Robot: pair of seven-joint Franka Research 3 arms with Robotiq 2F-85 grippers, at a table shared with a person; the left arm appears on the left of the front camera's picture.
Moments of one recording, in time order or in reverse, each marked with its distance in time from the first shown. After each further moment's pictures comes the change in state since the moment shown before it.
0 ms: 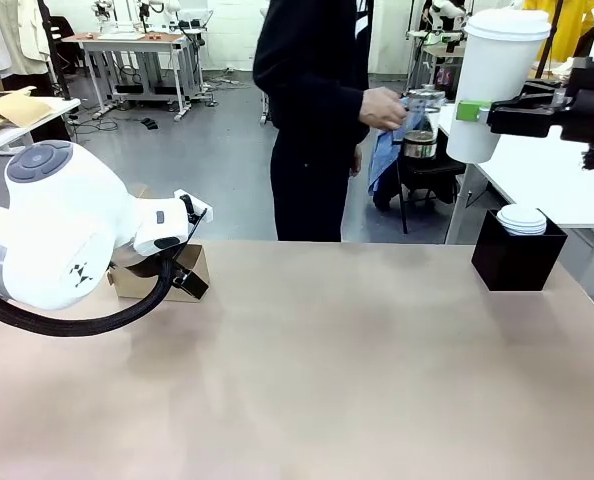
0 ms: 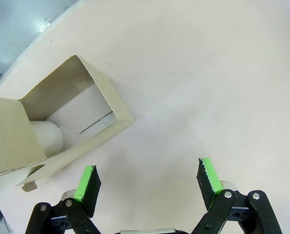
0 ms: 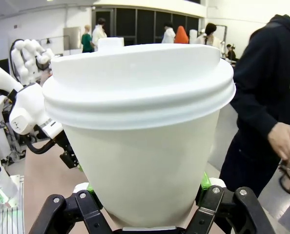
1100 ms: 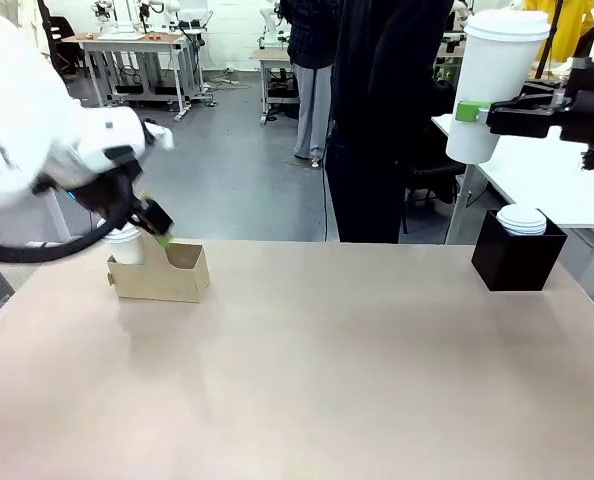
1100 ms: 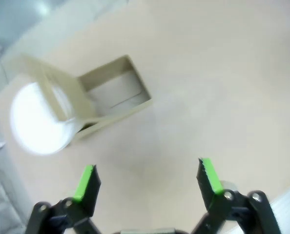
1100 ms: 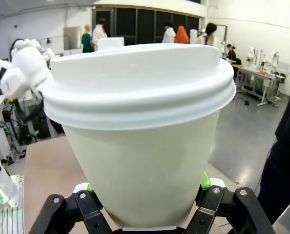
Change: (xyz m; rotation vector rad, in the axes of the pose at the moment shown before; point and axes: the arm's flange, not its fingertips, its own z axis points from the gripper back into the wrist) left arm 0.037 0.049 0.126 -0.022 0.068 0.153; right arm 0.000 0.000 0.000 0.001 0.001 0.000
